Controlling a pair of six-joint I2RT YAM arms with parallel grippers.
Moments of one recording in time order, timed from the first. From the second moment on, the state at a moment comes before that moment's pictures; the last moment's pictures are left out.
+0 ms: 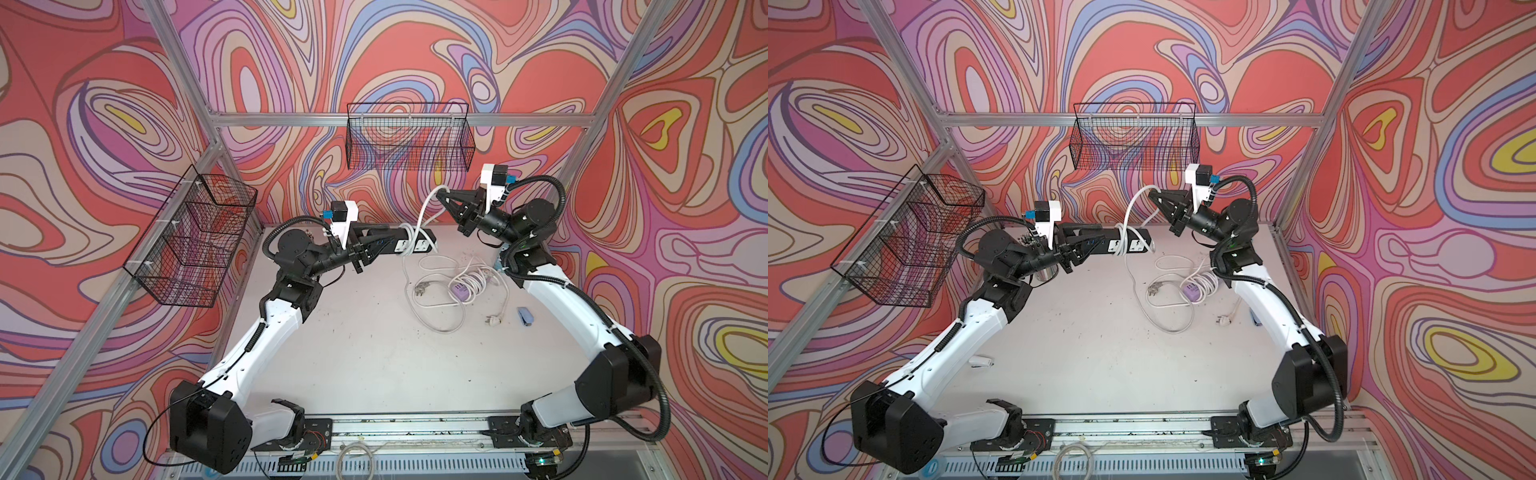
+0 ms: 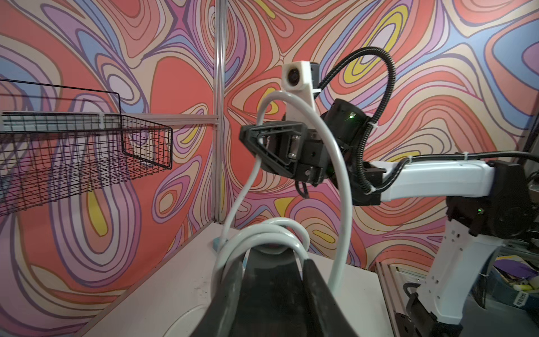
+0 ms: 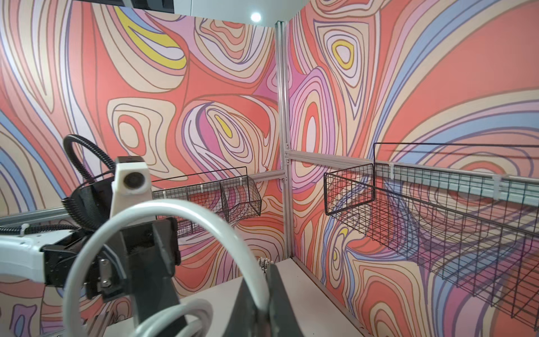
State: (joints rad) left arm -0.33 1.26 1.07 0.49 0.85 -0.31; right arm 0.28 1.47 1.36 0.55 -0.84 0.34
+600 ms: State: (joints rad) left arm -0.32 1.38 1.17 0.57 0.61 -0.20; right arm 0.29 1.44 1.05 0.42 -0.91 0.34
